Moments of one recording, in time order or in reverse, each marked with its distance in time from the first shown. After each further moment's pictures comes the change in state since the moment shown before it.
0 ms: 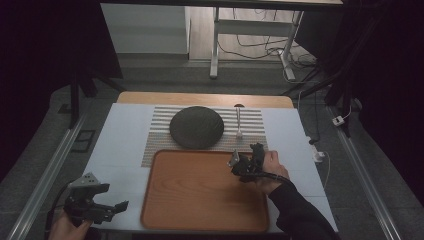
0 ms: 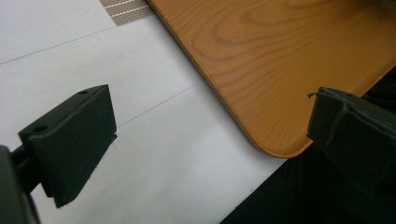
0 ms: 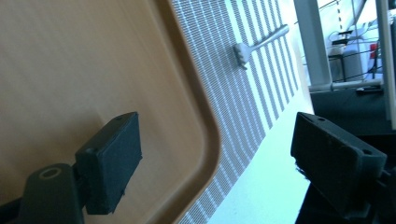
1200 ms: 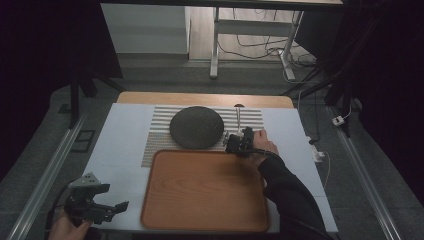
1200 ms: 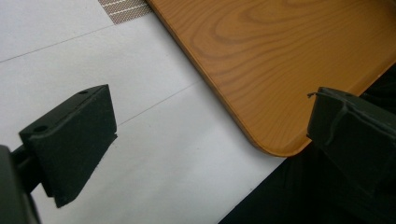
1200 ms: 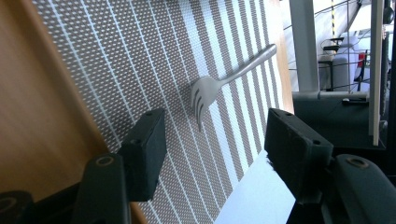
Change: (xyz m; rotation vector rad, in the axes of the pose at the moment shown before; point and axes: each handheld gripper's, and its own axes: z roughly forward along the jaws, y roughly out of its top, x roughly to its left) left arm 0.000 0.000 0.001 0.007 -0.005 0.002; right arm -0.035 0.031 0.072 0.025 -0.002 -0.087
